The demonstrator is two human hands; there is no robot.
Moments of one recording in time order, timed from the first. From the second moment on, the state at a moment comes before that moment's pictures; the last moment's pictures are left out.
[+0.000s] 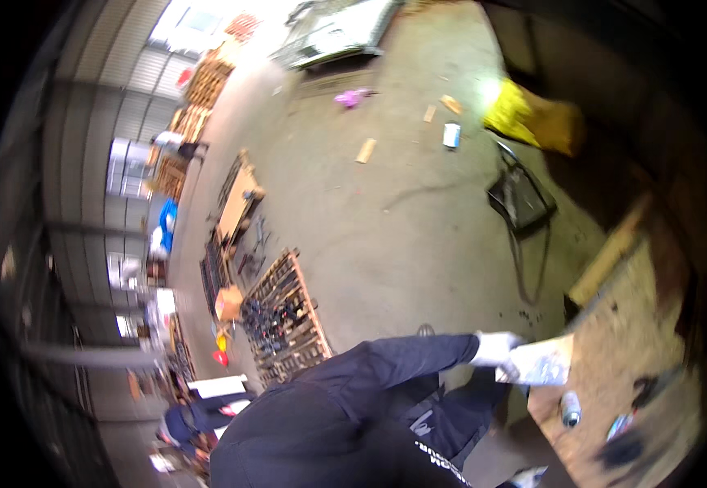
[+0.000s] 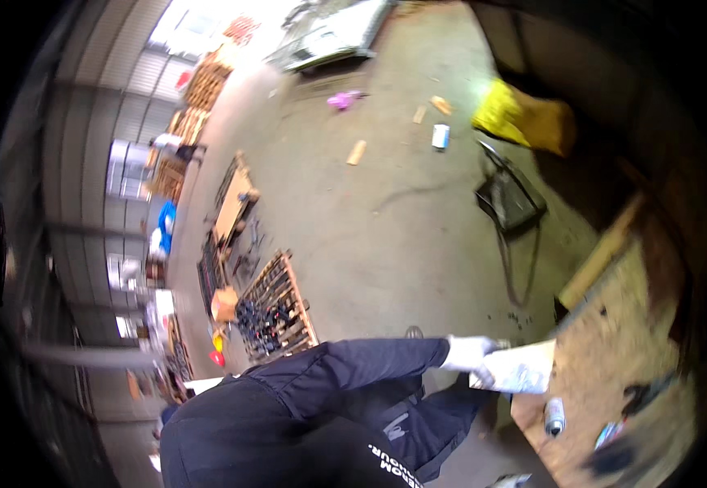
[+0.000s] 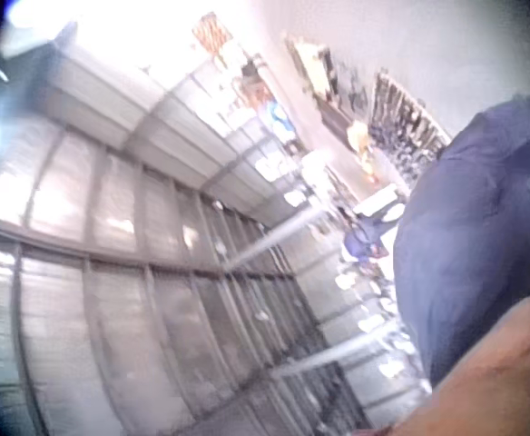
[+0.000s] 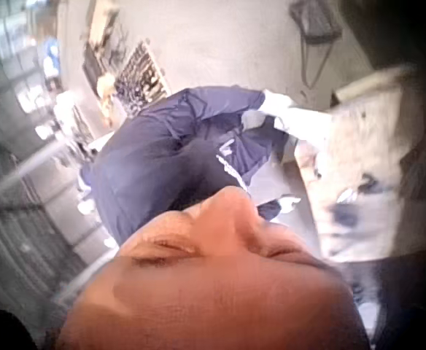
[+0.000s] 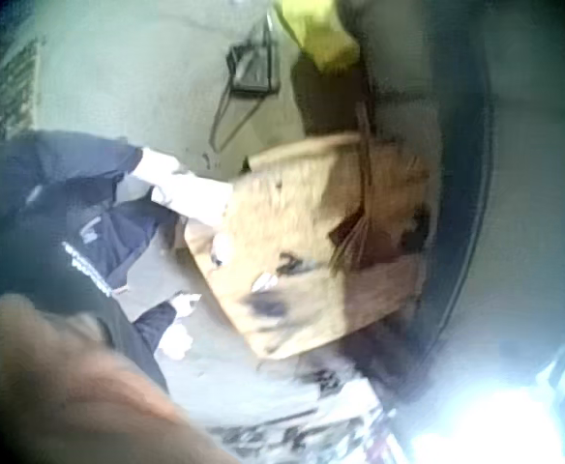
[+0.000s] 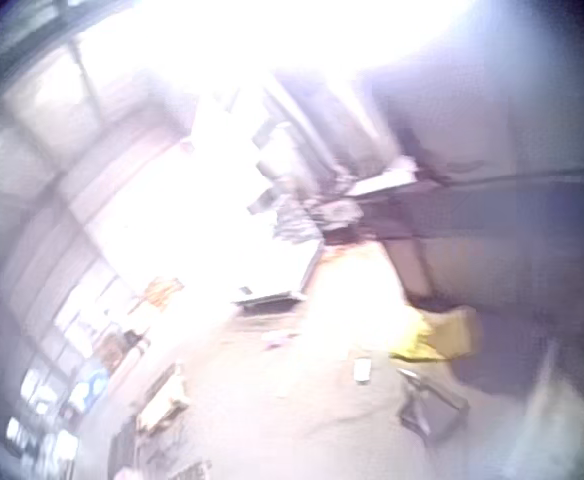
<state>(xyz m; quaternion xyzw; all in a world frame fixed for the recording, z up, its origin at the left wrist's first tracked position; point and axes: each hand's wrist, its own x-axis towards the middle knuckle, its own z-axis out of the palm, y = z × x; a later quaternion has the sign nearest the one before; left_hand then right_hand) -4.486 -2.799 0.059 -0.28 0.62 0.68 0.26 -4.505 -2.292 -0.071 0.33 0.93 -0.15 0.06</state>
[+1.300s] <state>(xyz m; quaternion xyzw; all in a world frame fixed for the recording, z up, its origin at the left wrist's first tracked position) -3.703 -3.081 0.264 -0.47 0.01 0.57 -0.68 -4.095 -3.266 -0.005 -0.28 0.73 -0.35 0.52</state>
